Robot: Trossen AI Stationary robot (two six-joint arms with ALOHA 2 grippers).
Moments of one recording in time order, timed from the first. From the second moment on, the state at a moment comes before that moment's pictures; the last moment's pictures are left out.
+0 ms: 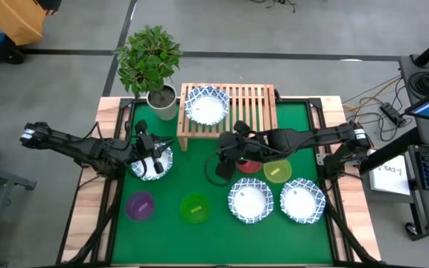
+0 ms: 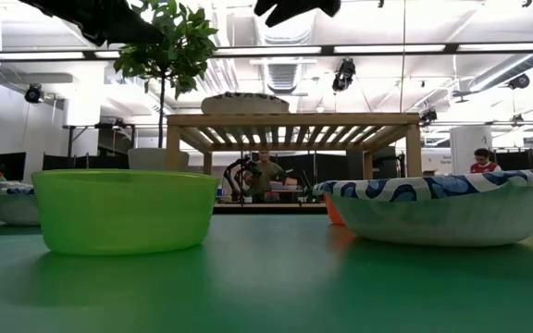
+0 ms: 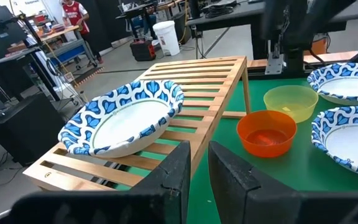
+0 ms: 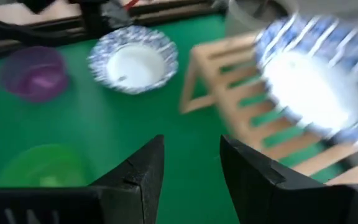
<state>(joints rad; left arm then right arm) -0.25 0.74 0.60 -0.11 -0.72 0.07 0.14 1.72 1.75 -0.80 0.40 0.35</state>
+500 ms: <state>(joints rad) -0.25 0.74 0.60 -0.11 -0.72 0.07 0.16 1.84 1.75 -1.26 0.20 0.97</state>
